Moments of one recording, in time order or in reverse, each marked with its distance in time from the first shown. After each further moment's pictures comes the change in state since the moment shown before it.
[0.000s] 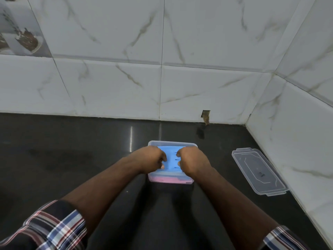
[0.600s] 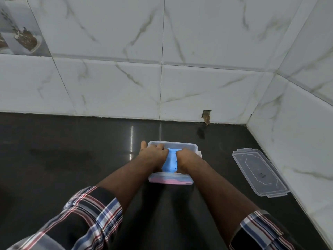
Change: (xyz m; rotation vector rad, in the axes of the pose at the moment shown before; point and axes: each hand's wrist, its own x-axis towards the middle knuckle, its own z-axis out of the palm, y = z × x) left_hand 0.036 0.006 0.022 0.381 0.008 -0.137; right_hand 0.018 -0.016 -0.006 -0.295 -0.355 -0.049
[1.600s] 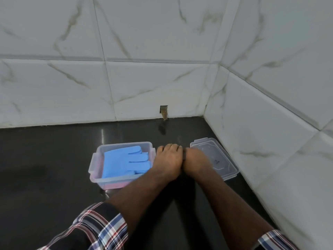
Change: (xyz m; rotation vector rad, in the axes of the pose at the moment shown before) left_hand 0.040 0.188 -0.033 -0.247 0.358 0.204; right_hand -0.055 0.150 0.076 0.362 0.402 0.297
